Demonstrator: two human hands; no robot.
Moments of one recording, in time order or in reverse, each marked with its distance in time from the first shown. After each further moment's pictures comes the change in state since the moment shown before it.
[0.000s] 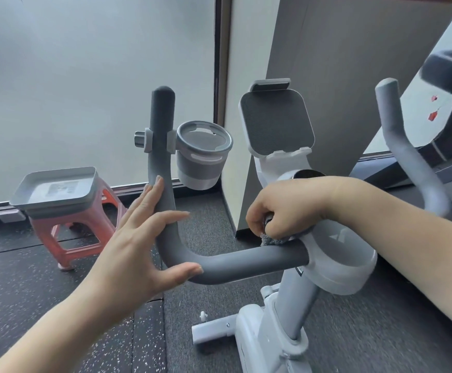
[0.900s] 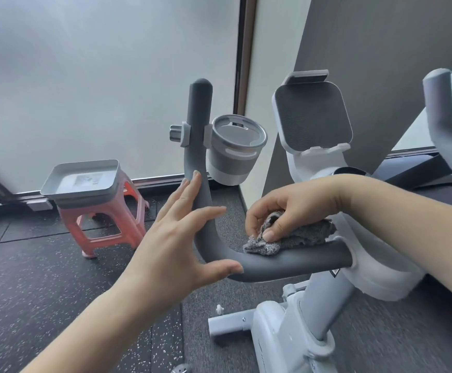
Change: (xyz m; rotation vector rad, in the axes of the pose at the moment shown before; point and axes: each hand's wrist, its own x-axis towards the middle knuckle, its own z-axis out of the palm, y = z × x) left_hand 0.001 0.003 -0.010 -0.011 -0.080 0.000; right_hand 0.045 -0.005 0.003 0.427 -0.207 -0.302
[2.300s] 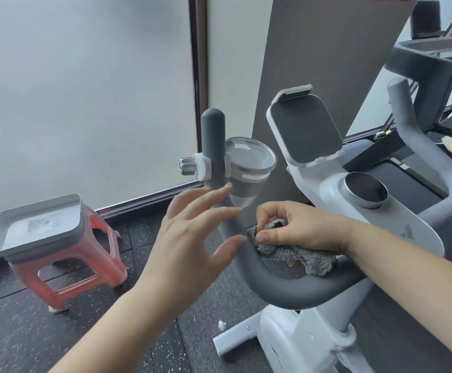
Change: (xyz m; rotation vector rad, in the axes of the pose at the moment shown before) left_hand 0.055 -0.060 -0.039 -0.080 0.093 0.272; right_hand 0.040 -0.038 0.037 0.573 0.701 0.083
